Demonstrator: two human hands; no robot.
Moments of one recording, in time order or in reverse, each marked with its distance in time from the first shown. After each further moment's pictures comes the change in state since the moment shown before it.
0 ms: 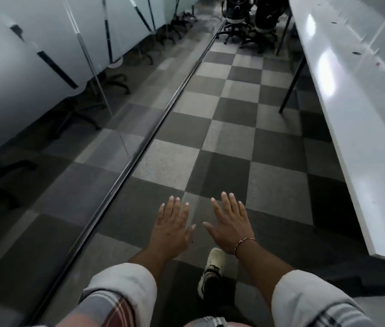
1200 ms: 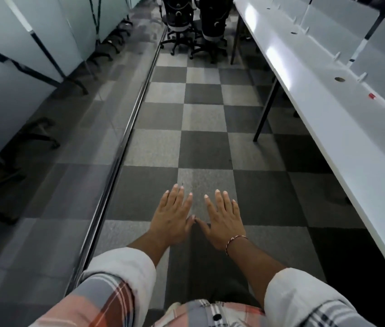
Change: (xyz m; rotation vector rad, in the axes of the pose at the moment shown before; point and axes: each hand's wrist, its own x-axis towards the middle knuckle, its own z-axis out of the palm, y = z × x) left_hand 0.772 -0.123 -0.068 0.050 0.043 0.356; right_hand 0.661 0.233 -0.130 0.097 -0.009 0.294
